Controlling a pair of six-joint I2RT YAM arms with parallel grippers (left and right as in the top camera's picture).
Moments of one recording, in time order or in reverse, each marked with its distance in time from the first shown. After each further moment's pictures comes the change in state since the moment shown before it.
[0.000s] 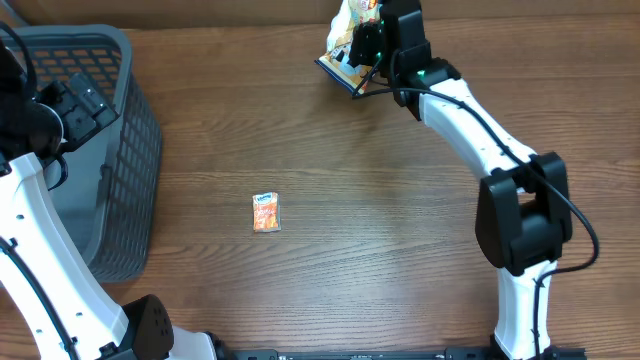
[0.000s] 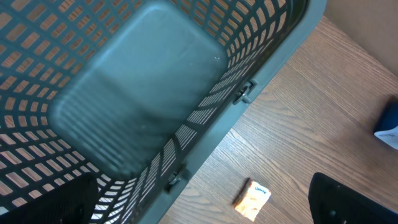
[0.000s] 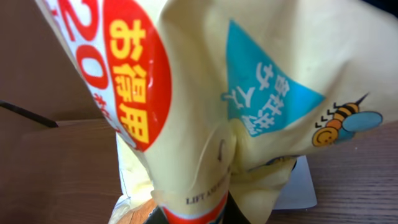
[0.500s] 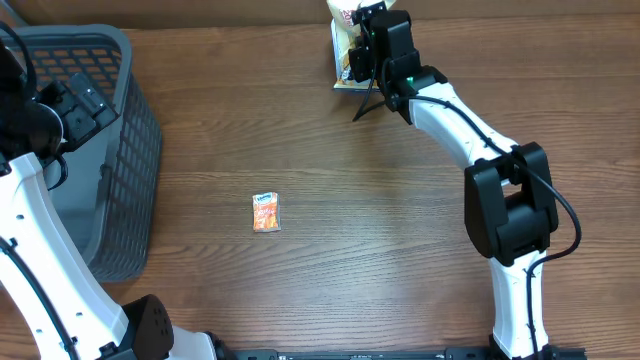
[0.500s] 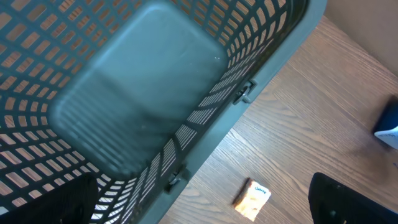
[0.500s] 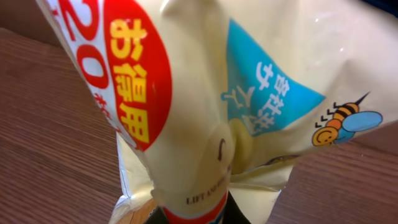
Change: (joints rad) left arm 0.000 0.000 0.000 0.000 0.000 0.000; right arm 0.009 0.069 0.003 0.025 0.090 -0.553
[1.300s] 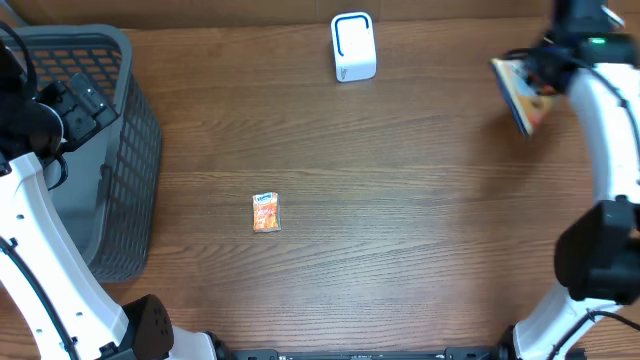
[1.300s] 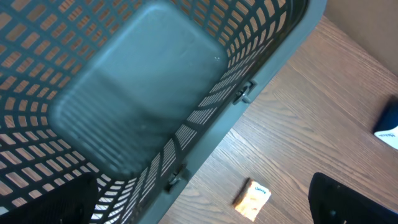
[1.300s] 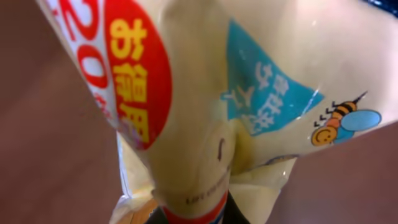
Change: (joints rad) left arm 0.000 0.000 0.000 0.000 0.000 0.000; right arm -0.508 -0.320 0.037 -0.908 0.237 0.683
